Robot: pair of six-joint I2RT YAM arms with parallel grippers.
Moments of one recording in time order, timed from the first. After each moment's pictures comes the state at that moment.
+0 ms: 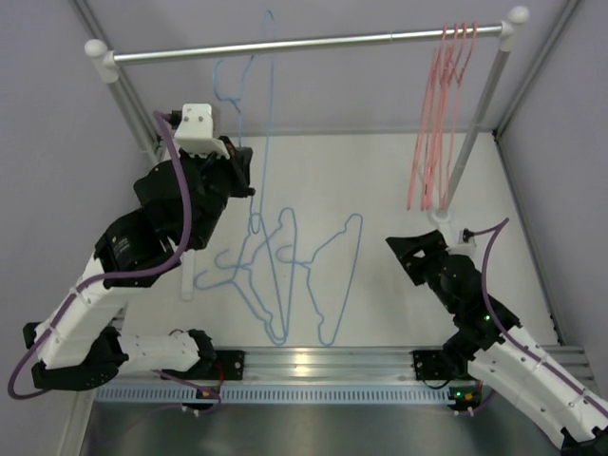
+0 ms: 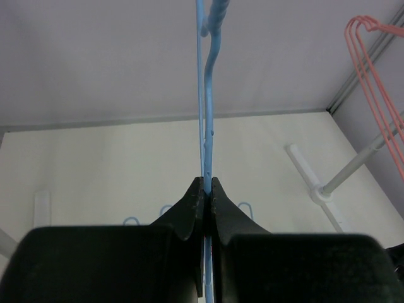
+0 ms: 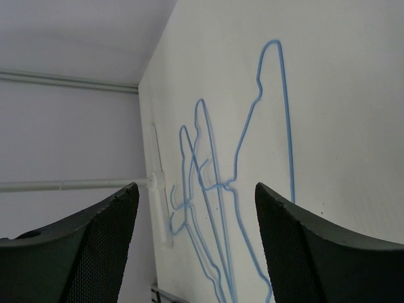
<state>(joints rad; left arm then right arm) -1.01 1.11 1.70 -0.64 -0.77 -0.23 0.62 0.46 0.37 -0.21 0.28 1.26</state>
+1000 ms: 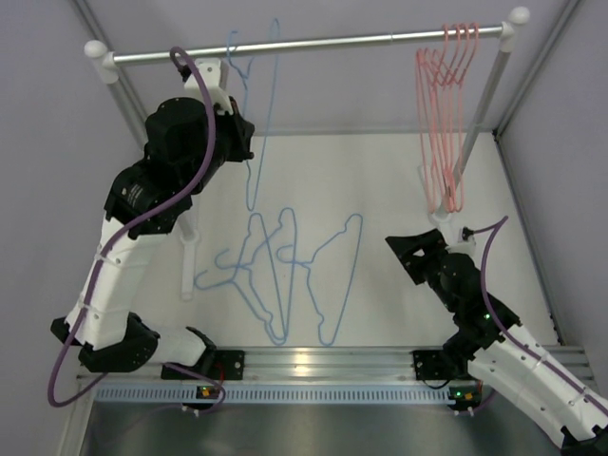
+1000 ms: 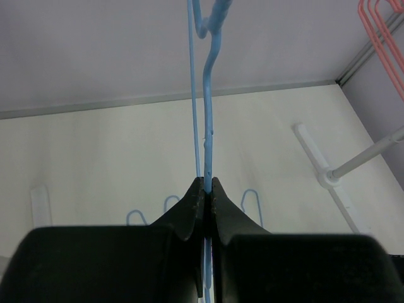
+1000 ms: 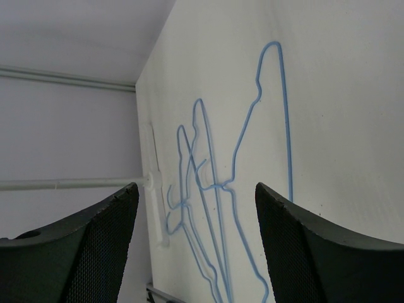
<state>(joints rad) -0.66 1.35 2.03 -0.86 -0.35 -0.25 0.62 0.47 0.38 -0.21 0.28 1.24</state>
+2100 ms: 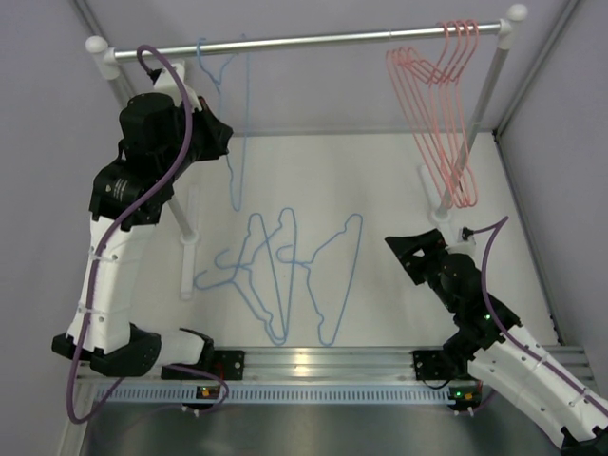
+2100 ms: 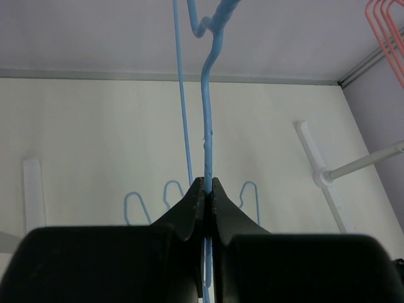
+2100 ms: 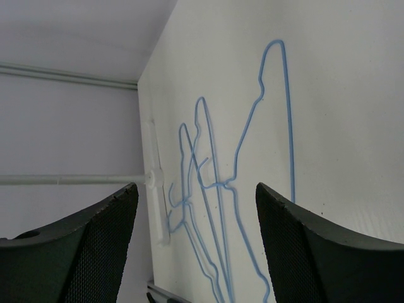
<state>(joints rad) -0.35 1.33 1.96 -0.88 -0.07 -0.34 0.62 0.47 0.38 -0.21 0.27 1.24</state>
